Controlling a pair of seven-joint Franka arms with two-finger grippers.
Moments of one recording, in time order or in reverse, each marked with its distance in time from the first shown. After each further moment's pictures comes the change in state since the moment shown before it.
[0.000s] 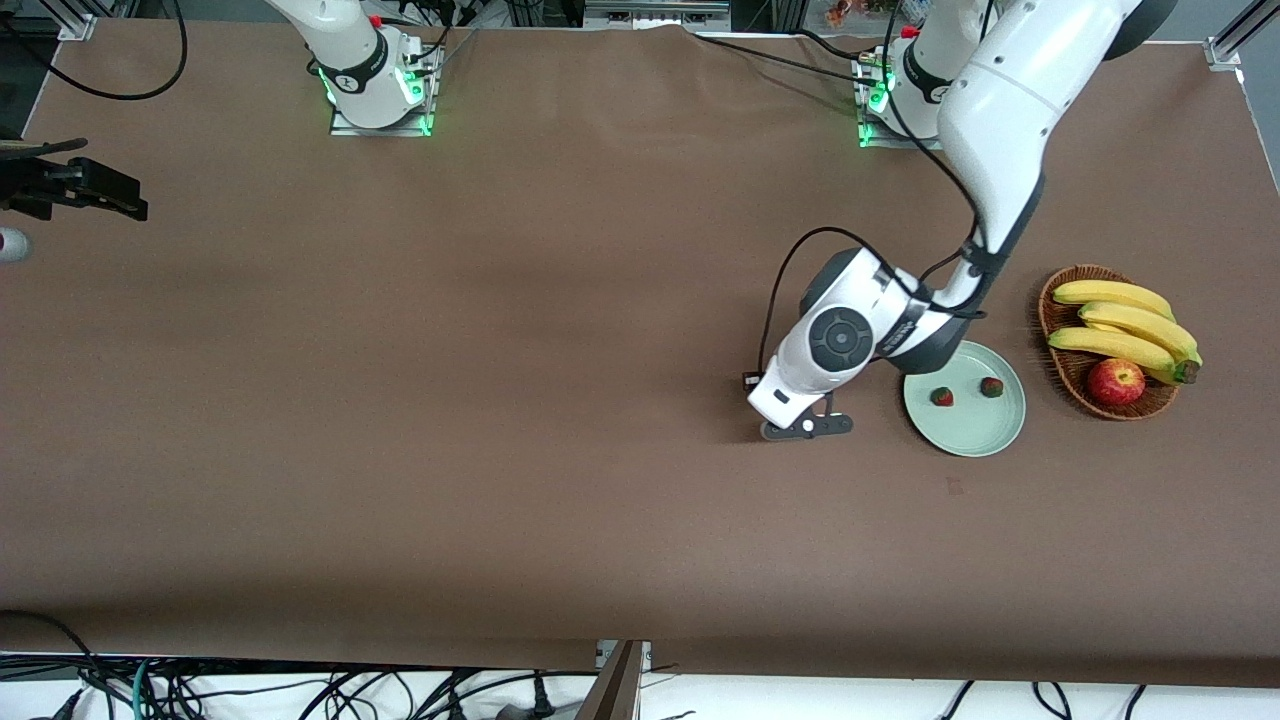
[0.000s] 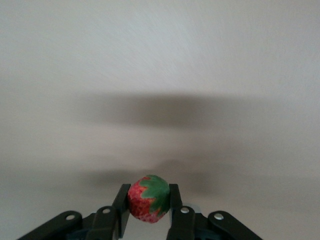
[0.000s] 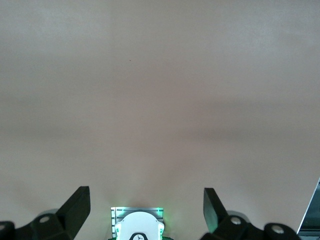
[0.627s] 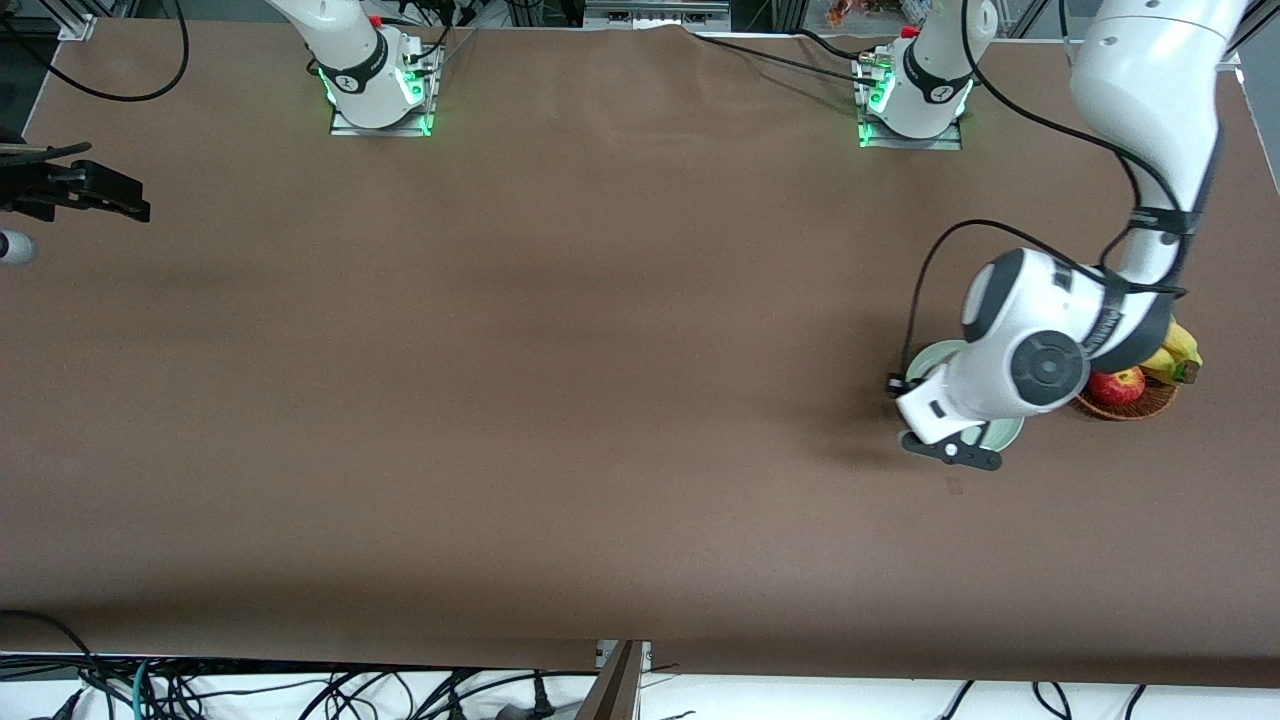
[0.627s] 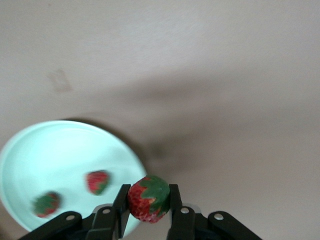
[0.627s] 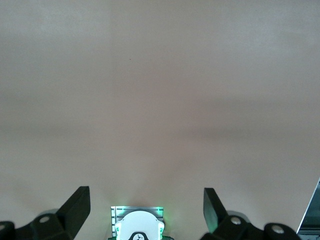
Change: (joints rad) left arm 0.279 -0.109 0.010 -0.006 0.001 -0.174 0.686; right arm 0.001 0.003 0.000 0.000 0.000 -0.002 0.000
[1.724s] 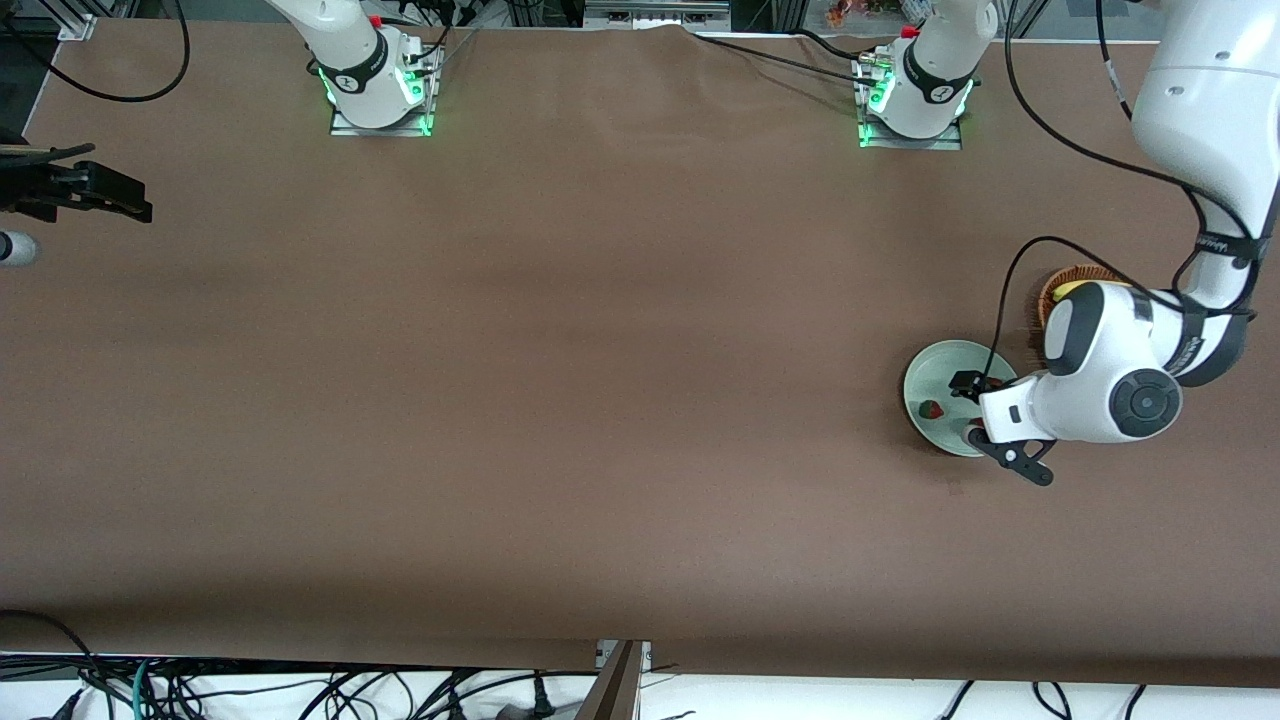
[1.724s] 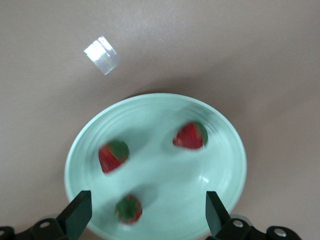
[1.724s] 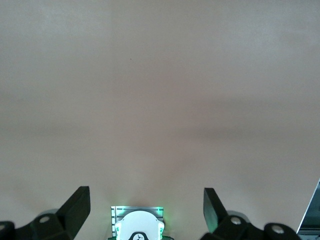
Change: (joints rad) left arm 0.151 0.035 -0.021 0.005 0.055 -0.032 0.342; right arm 0.002 0.002 0.001 0.000 0.000 0.000 0.000
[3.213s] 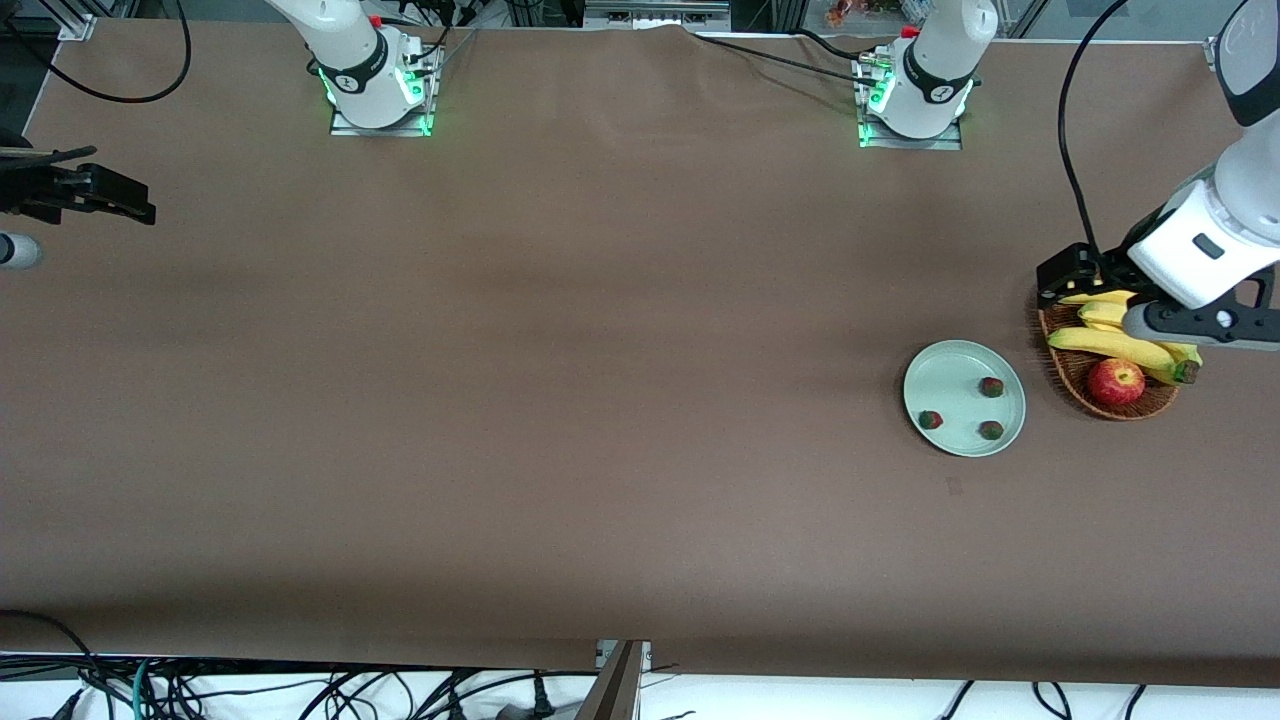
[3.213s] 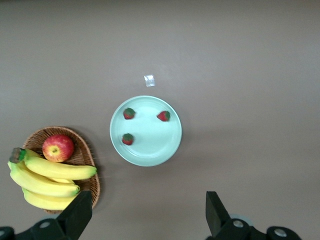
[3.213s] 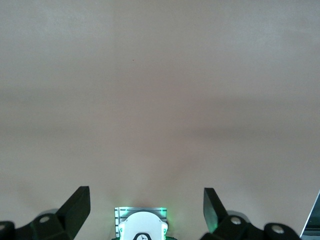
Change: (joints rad) left arm -0.378 -0.507 0.375 0.069 -0.245 -0.280 -0.374; right arm 0.001 0.003 0.000 0.001 0.013 0.003 0.016
